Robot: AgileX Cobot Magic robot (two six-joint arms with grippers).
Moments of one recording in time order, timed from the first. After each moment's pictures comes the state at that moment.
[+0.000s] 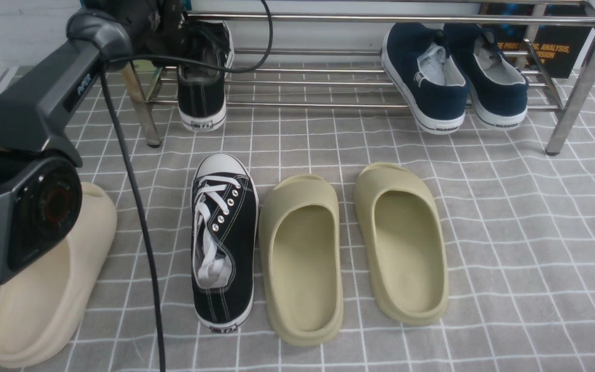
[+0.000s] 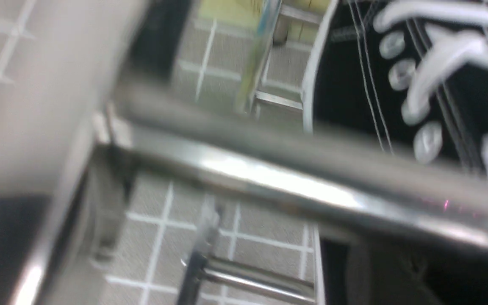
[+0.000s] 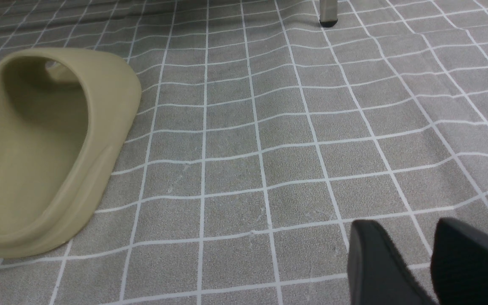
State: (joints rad) right arm -0.03 -0.01 0.02 0.07 0.39 0.10; left arm -0.20 2.35 -2.31 0.29 0.78 -0.54
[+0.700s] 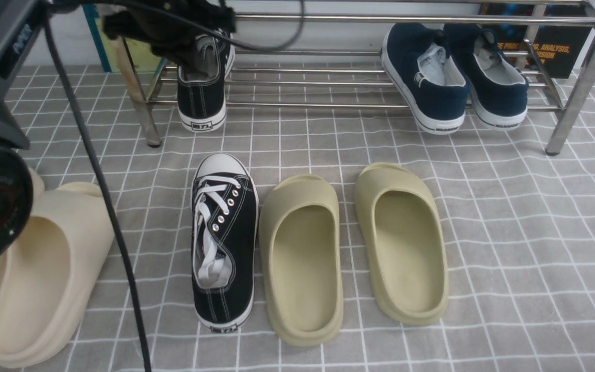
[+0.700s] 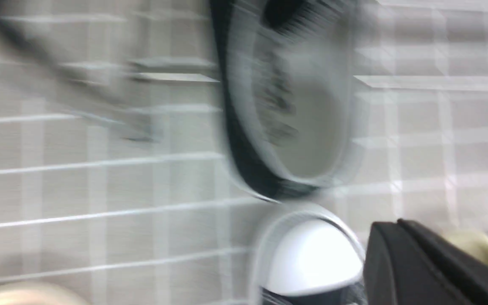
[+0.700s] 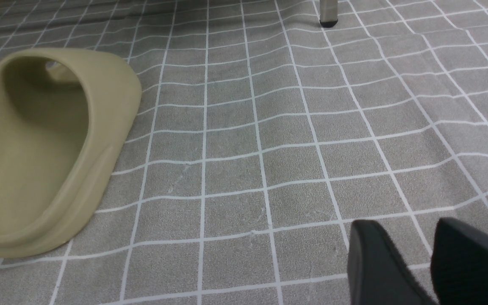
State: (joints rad) right arm -0.03 -0.01 0.02 0.07 0.39 0.10; left arm -0.24 2.17 -2.31 -0.08 1.24 -0.14
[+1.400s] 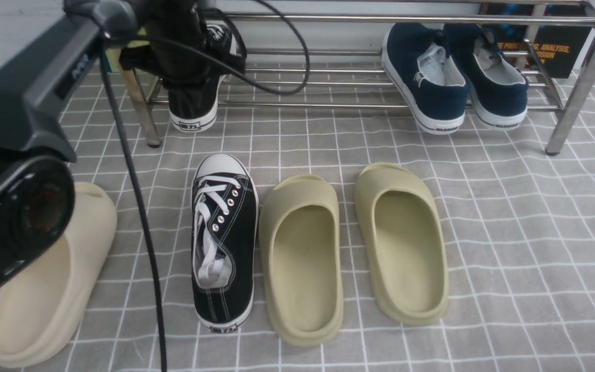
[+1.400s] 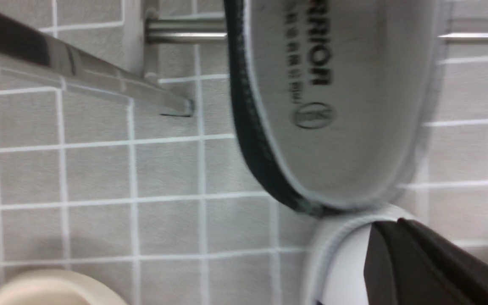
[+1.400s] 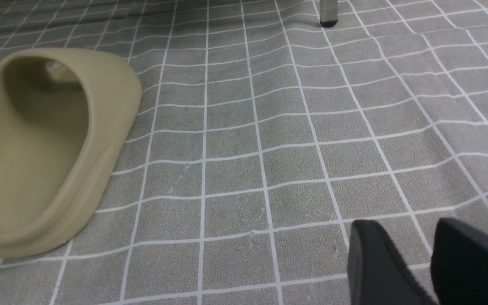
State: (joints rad) right arm -0.03 -0.01 0.02 0.07 0.39 0.10; left arm -0.27 2.23 -2.29 0.09 1.24 -0.23
